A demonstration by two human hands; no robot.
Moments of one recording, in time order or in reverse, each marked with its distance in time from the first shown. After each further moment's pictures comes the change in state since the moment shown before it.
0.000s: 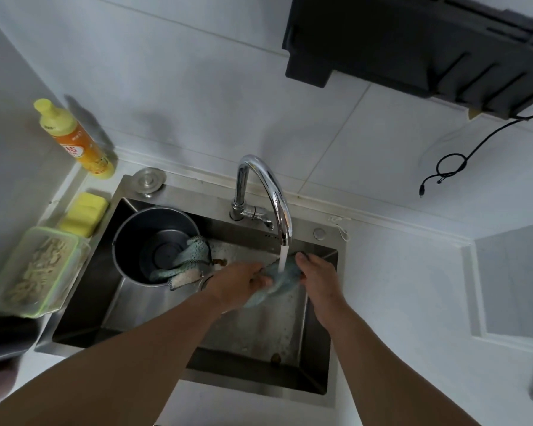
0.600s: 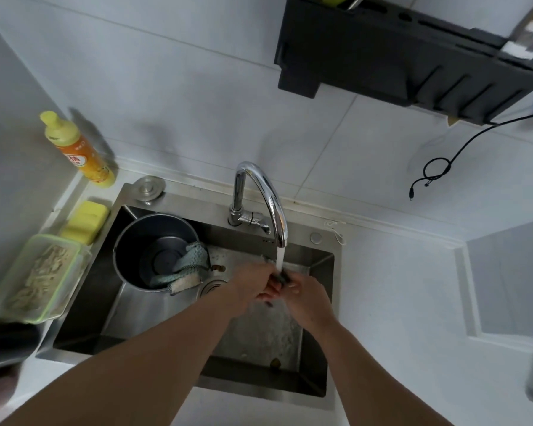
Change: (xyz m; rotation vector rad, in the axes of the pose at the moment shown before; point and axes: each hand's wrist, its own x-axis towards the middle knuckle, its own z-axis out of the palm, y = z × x) left_hand 0.007 0.051 0.008 -0.954 -0.044 -0.446; right_hand -0.019 0.017 0.004 -0.822 -0.129 -0.256
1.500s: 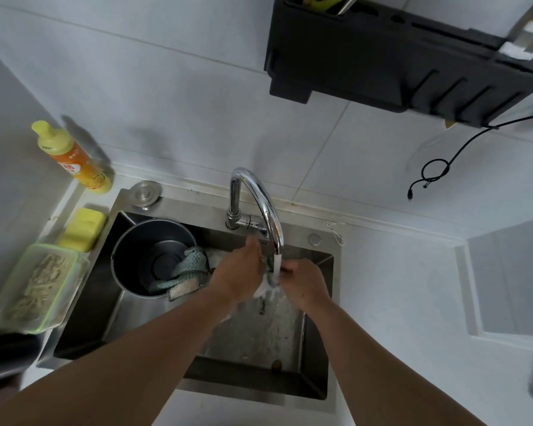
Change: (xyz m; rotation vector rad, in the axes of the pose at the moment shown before) left_hand -0.002 0.025 -0.024 1.057 0.308 0.619; right_hand 0.031 -0.021 -0.019 0.104 0.018 0.070
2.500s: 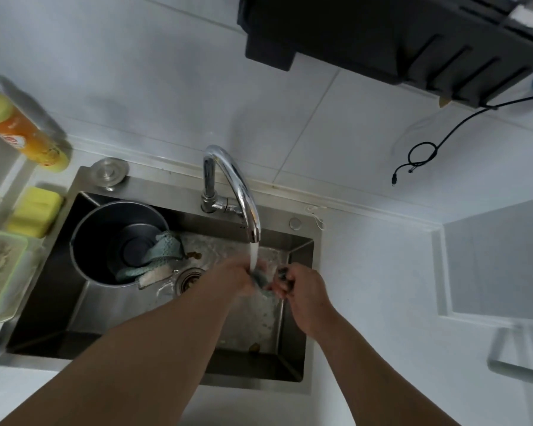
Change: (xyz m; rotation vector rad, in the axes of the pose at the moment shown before) left_hand 0.023 0.030 0.054 -1.396 -0.372 -1.075; right_hand -0.045 0.016 -0.019 0.874 -0.014 0.360
